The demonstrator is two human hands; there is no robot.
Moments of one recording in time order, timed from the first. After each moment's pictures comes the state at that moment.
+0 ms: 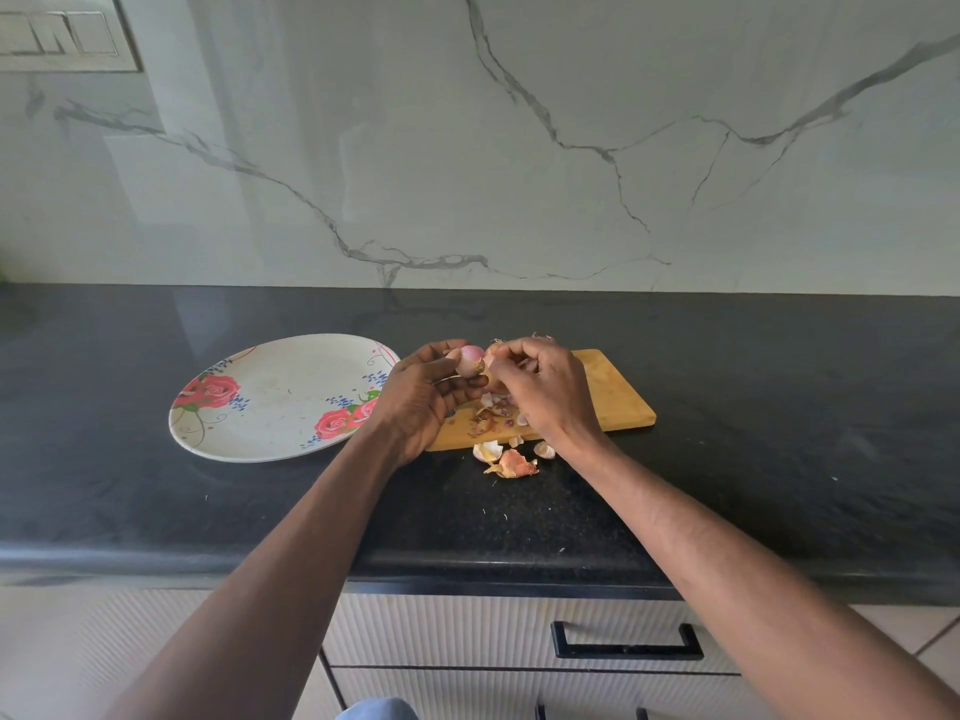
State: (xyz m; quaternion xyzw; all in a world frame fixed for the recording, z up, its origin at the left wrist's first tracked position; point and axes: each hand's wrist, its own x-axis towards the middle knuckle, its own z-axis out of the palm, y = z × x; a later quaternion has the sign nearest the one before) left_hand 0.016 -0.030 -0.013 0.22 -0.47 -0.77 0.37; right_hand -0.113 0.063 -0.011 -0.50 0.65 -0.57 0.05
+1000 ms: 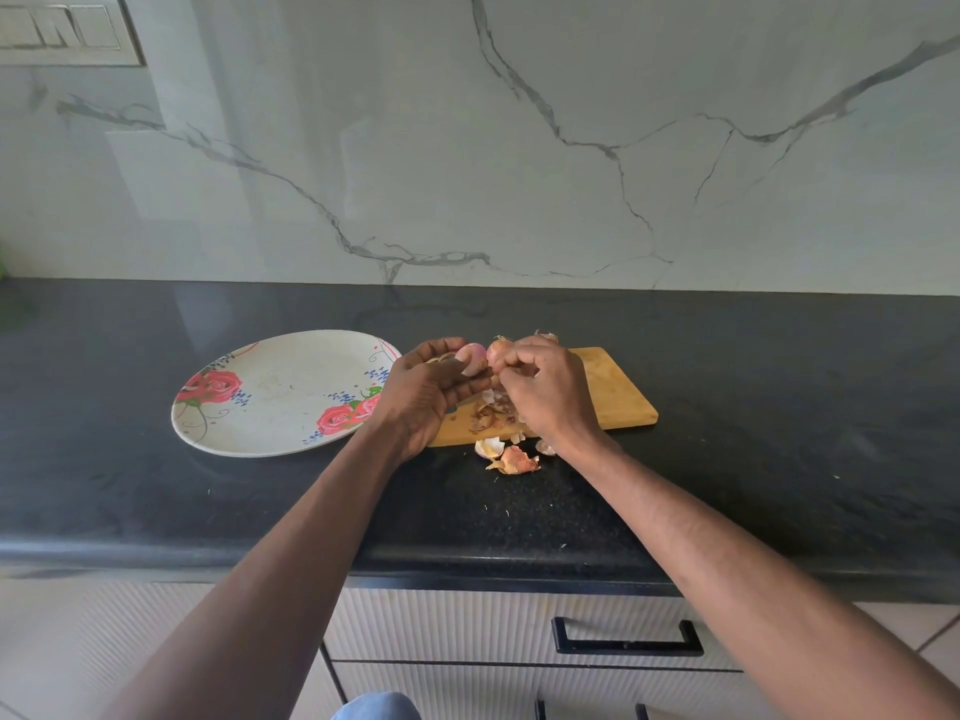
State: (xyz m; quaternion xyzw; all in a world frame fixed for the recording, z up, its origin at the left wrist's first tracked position) left_hand 0.016 -0.027 -0.011 0.22 -0.44 -0.78 0.39; right_hand -0.111 0.063 -0.012 -0.53 0.66 -0.54 -0.02
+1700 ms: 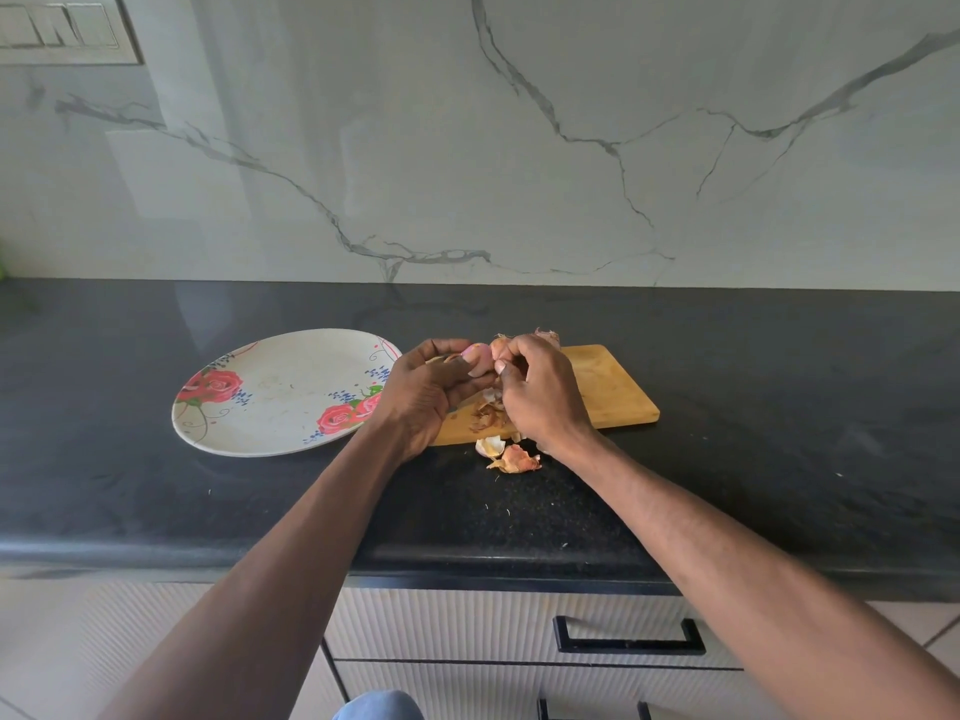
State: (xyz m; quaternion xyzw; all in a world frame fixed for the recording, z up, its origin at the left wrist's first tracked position) left_hand 0.017 -0.022 -0.010 0.20 -0.45 -0.78 0.39; right_hand -0.106 0.062 -0.011 -0.55 0.68 -0.49 -0.02
